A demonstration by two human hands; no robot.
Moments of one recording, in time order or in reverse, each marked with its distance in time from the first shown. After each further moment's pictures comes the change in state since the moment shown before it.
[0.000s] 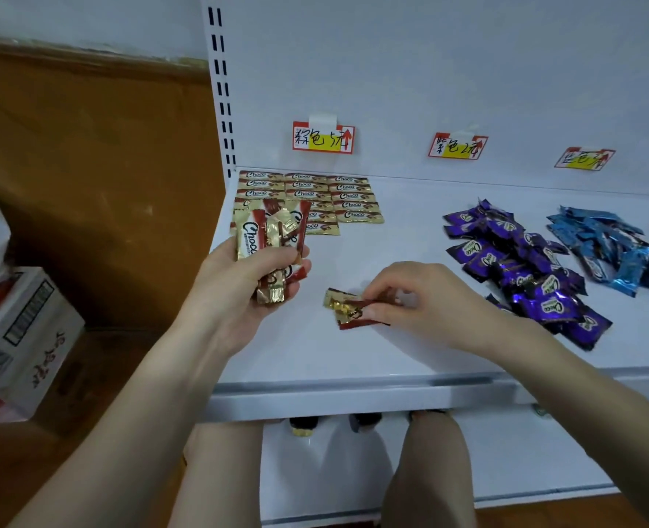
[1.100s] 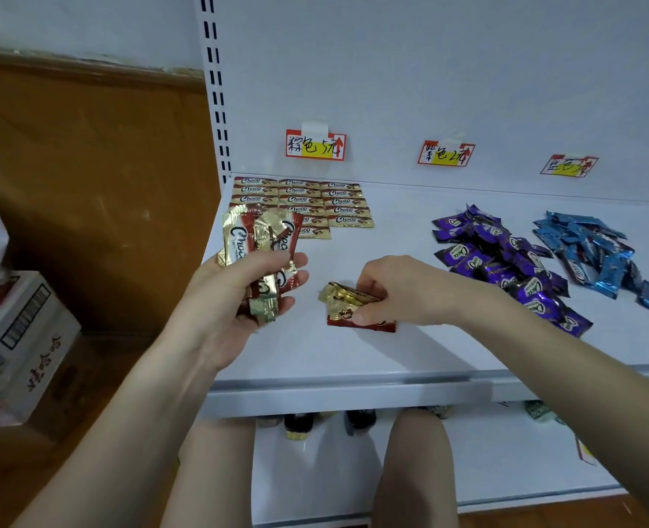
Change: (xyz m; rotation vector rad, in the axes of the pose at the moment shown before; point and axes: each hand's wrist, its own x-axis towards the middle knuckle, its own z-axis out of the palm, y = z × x) left_hand -0.020 0.003 0.005 -0.004 -0.048 -0.011; right_hand 0.018 -0.022 -0.018 -0.267 -0.341 0.242
